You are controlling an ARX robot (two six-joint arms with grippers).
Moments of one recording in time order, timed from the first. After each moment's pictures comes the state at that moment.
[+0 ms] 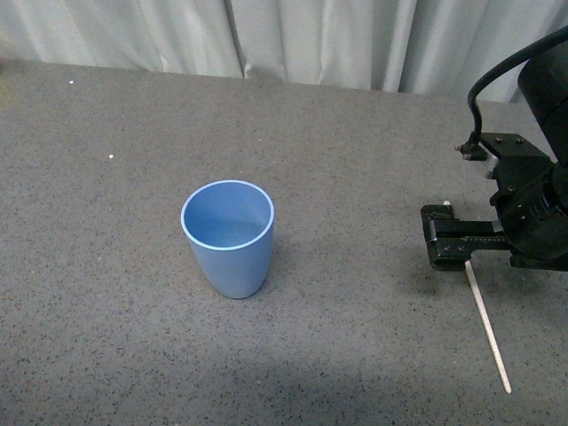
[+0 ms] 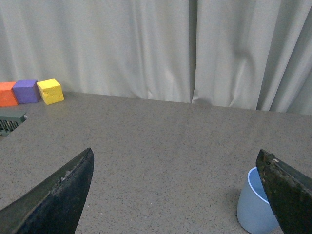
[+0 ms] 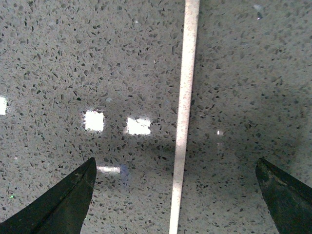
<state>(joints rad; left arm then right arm) 0.00 0.00 0.02 0.00 0.00 0.00 0.20 2.05 0.99 -0.16 0.01 0.15</state>
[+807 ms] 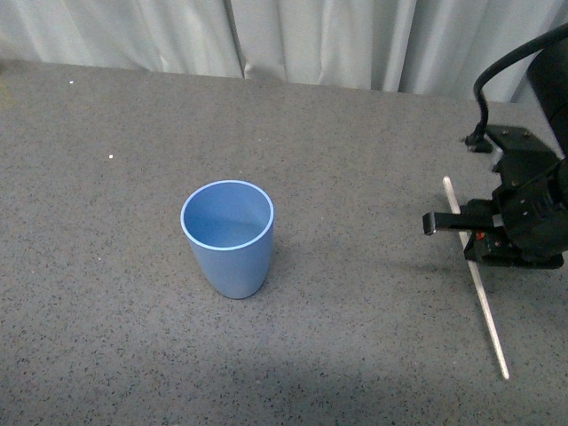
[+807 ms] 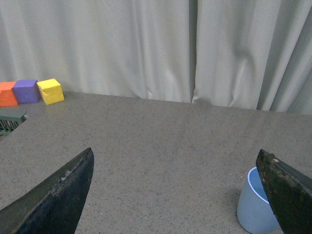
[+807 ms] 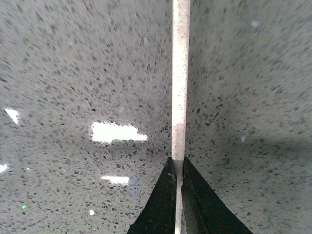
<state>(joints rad) 0.00 0.00 0.02 0.00 0.00 0.00 0.21 1.99 0.93 -0.07 -0.01 0.18</state>
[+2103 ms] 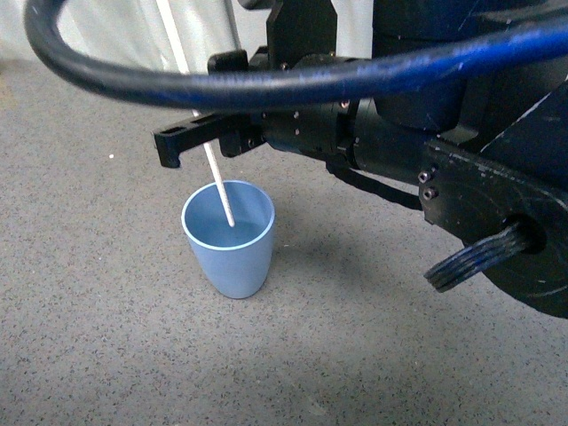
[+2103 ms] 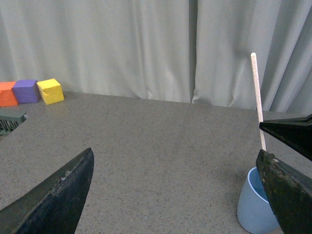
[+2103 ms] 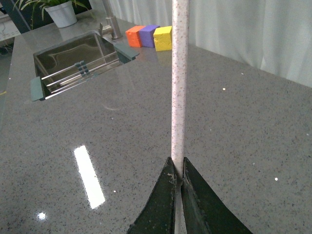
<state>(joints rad) 0.00 0.00 0.02 0.00 0.00 0.00 0.57 2.09 0.90 1.02 -0.42 0.11</state>
